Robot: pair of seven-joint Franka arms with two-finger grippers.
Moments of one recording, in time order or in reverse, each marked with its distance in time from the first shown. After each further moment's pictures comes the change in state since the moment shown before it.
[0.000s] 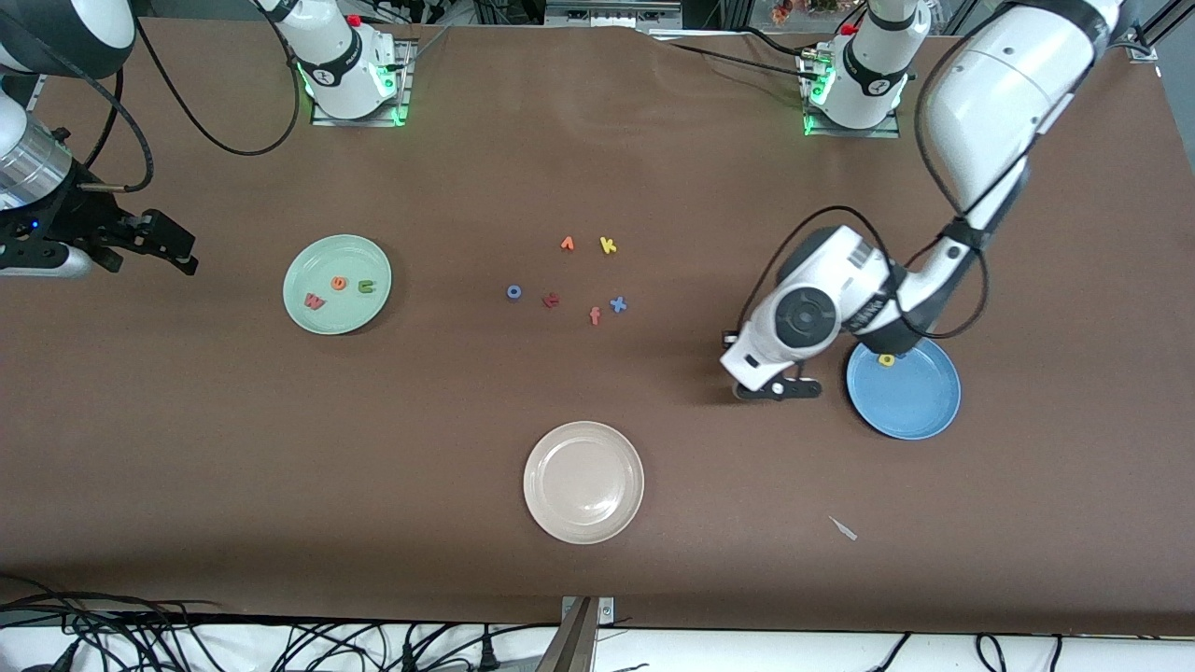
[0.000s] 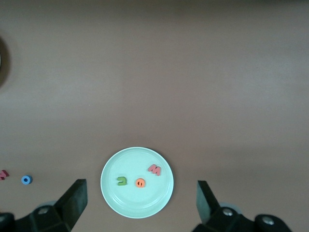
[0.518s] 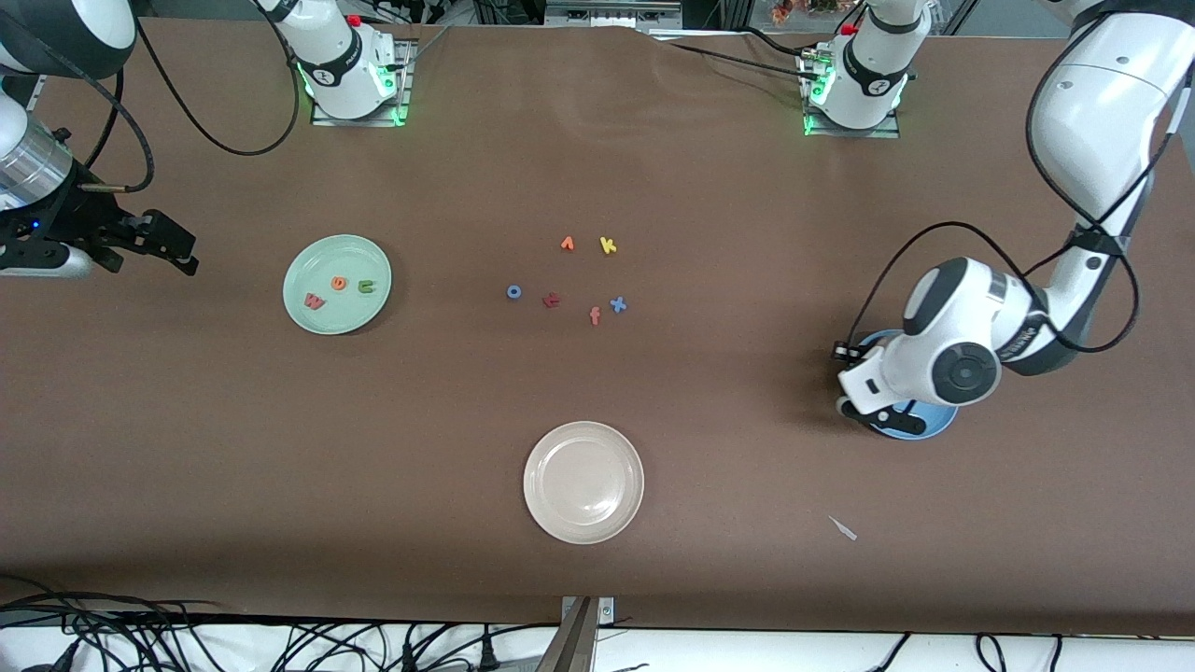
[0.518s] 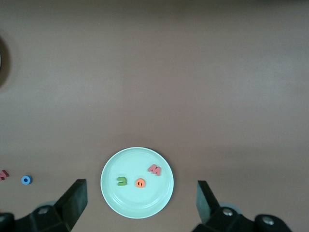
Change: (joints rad) left arm 0.222 -0.001 0.022 0.005 0.001 -0.074 0.494; right arm 0.000 0.000 0.003 -0.001 0.000 0.001 0.000
